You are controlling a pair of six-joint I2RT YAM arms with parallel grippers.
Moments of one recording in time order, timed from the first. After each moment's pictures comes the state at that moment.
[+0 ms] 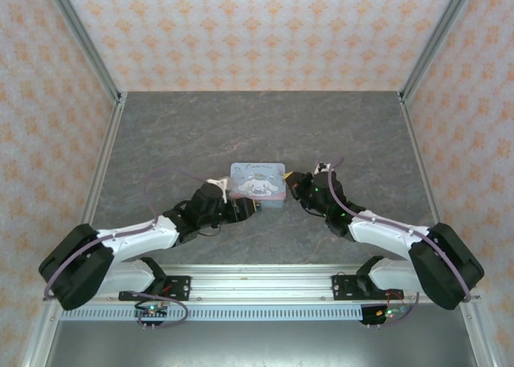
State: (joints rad) left arm -0.71 1.25 0.43 0.17 0.16 -0.89; right arm 0.64 1.23 0.44 0.41 -0.03 1.40
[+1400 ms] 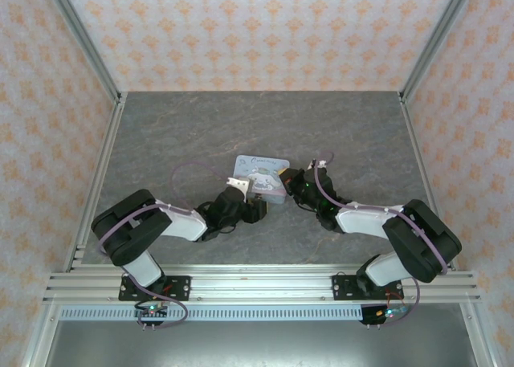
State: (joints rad) left arm -0.79 1.65 0.50 0.53 -0.05 -0.63; right arm 0.64 1.43 0.48 0.57 -0.01 1.40
